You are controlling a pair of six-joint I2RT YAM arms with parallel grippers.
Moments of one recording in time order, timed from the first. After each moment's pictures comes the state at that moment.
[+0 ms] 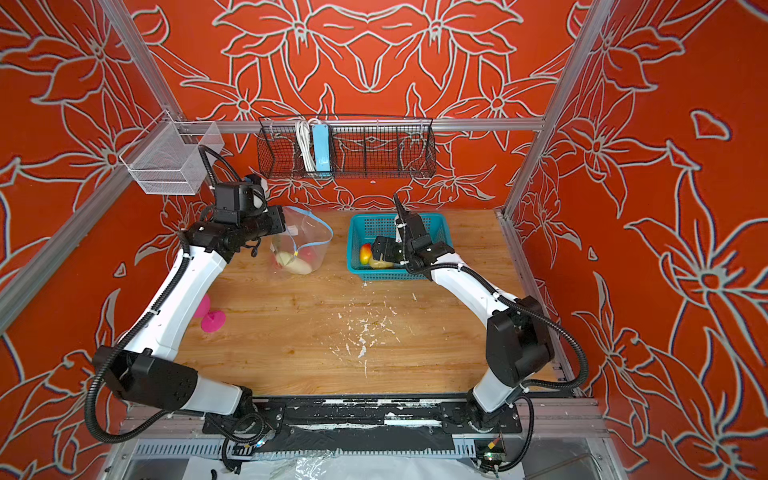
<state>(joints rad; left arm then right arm) -0.12 1.45 1.57 -0.72 0.04 -0.32 0.47 1.63 1.31 -0.39 -0.11 0.57</state>
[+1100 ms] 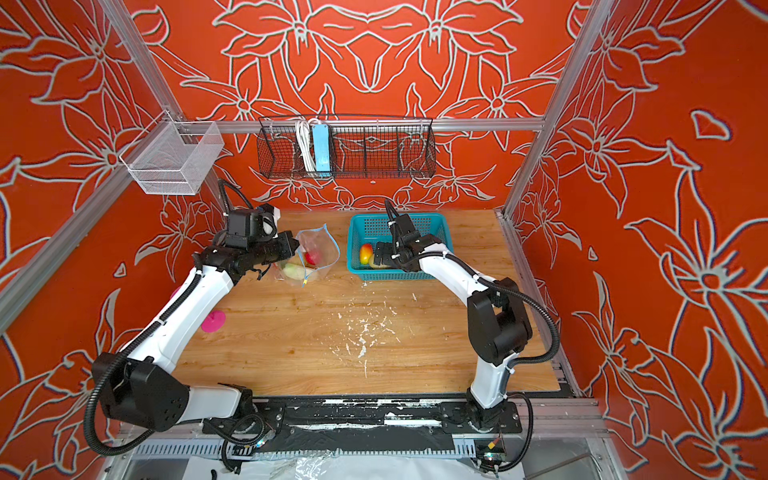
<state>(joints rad) -0.14 1.35 1.27 -0.59 0.22 -0.44 0.47 1.81 1.46 -0.60 -0.02 0.60</state>
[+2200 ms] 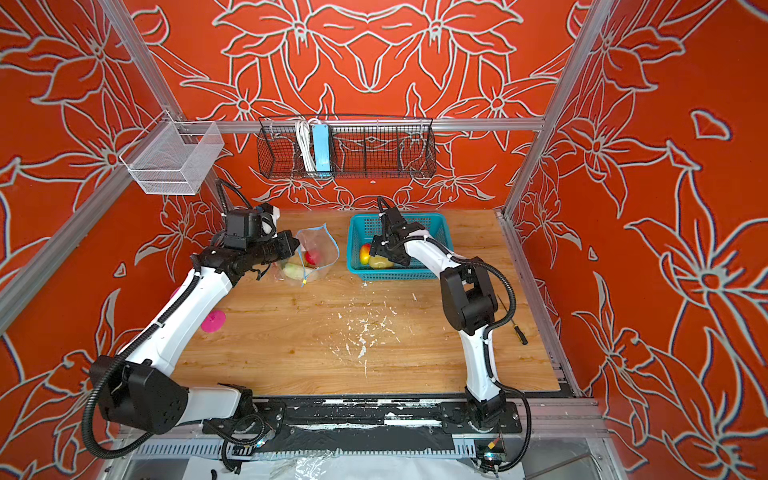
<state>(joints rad) -0.14 1.35 1.27 -0.58 0.23 -0.44 0.44 2.12 1.76 -0.70 -0.04 0.69</state>
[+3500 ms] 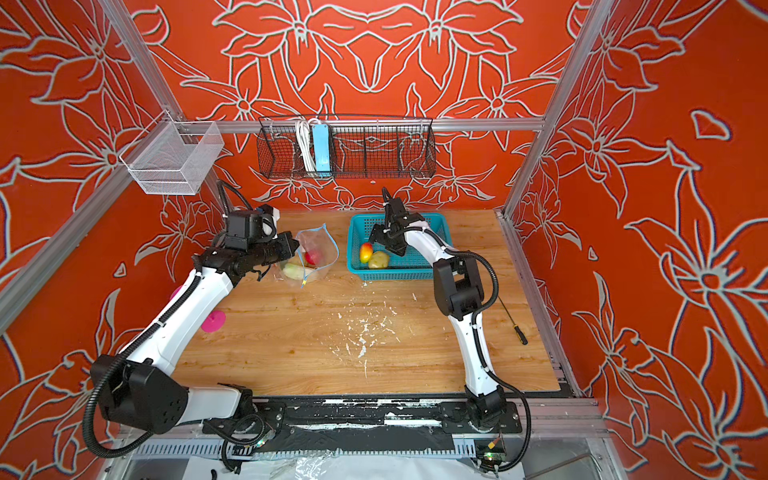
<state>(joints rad) -0.14 1.35 1.26 -0.57 0.21 -0.45 0.38 2.33 2.06 -0.74 -0.20 0.71</state>
